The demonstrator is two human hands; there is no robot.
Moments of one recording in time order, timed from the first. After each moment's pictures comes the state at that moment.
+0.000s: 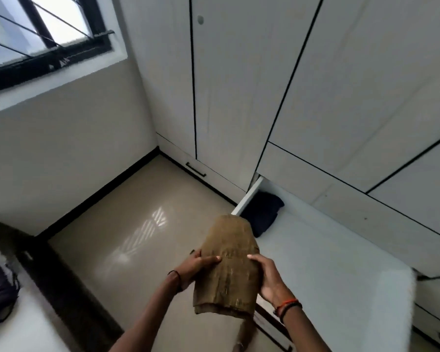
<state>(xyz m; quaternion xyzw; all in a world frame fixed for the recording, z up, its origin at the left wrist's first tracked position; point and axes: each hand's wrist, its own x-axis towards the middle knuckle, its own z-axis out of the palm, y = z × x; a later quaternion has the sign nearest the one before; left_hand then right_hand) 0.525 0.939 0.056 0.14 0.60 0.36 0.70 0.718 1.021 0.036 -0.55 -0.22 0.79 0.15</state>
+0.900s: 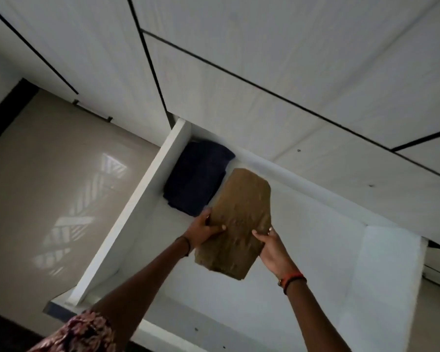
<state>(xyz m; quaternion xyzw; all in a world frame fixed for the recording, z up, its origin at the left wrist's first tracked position) 0.689 1.247 -0.246 0.27 0.65 0.19 0.68 0.893 1.263 -0.255 -0.61 -0.11 0.74 0.25</state>
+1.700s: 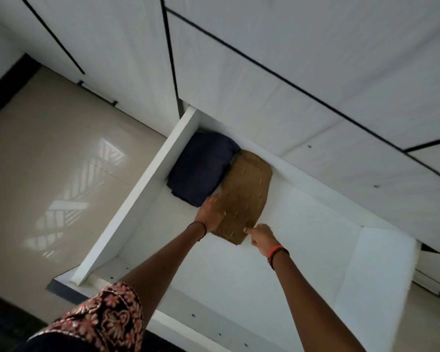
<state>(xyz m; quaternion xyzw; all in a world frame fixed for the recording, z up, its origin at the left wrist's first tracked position) 0.703 1.259 -0.262 0.39 0.72 0.15 0.55 0.872 1.270 -0.277 -0.76 -0.27 0.59 0.00</state>
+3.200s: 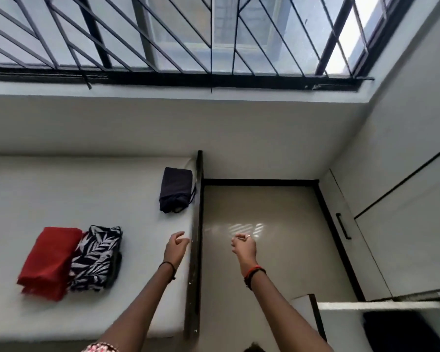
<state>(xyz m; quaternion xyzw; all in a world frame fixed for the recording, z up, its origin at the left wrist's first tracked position) 0.378 0.596 0.042 -0.22 0.76 0.59 0.19 0.388 0.785 0.011 -0.39 -0.65 0.65 -0.04</state>
